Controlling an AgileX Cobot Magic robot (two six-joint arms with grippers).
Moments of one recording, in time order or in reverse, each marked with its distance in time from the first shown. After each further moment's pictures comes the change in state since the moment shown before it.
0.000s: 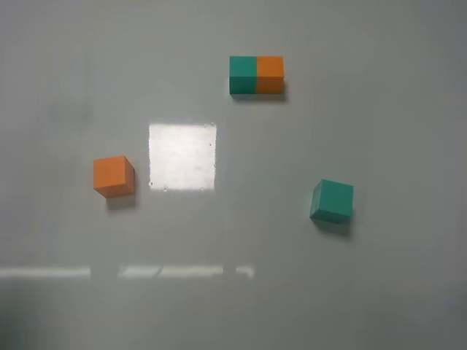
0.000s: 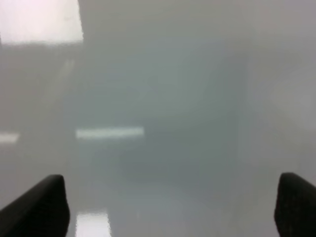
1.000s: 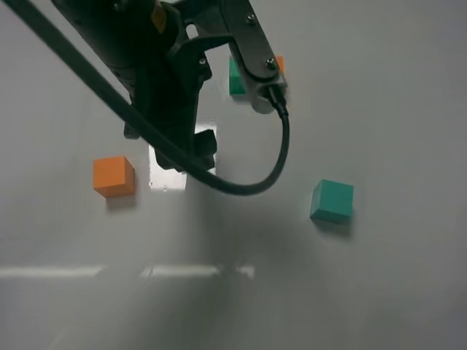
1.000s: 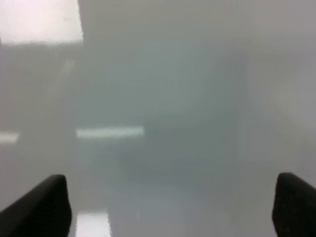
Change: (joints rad) left arm -1.012 0.791 -0.516 0.482 -0.002 0.084; right arm 0.000 0.000 0.000 0.000 0.000 0.000
